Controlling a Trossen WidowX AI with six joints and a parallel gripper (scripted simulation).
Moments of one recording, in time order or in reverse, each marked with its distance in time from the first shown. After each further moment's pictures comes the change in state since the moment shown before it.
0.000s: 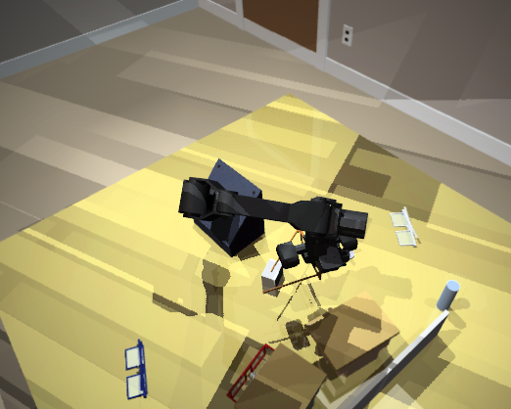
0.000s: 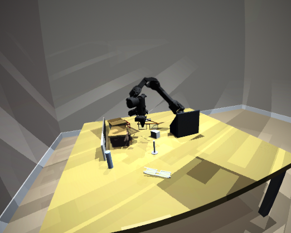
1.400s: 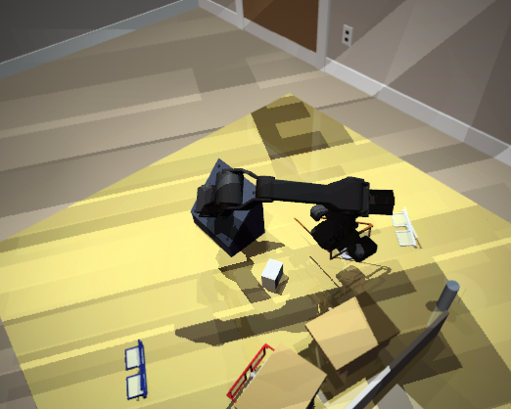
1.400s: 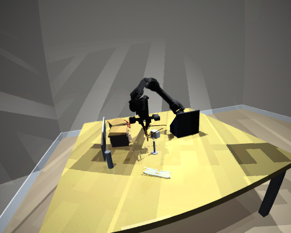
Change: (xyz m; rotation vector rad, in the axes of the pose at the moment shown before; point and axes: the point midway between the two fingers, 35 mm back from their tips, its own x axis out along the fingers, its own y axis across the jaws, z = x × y) arm -0.001 0.078 -0.029 1.296 0.004 0.003
